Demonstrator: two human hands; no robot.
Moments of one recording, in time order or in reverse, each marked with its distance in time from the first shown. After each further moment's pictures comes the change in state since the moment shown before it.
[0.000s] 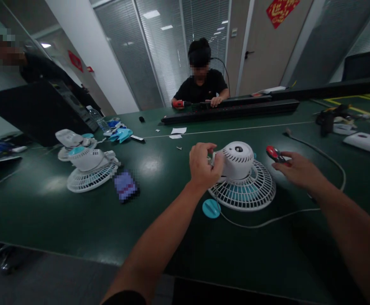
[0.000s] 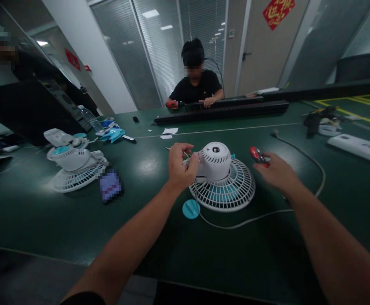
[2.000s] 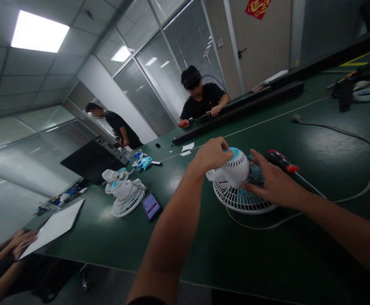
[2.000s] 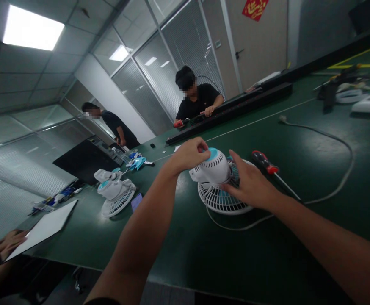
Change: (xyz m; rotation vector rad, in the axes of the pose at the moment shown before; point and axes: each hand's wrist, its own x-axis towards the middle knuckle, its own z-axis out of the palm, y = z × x) left_hand 0.105 0.069 0.001 0.400 -0.836 -0.051; right_hand -0.046 -0.016 0.058 0.220 -0.013 -0.591
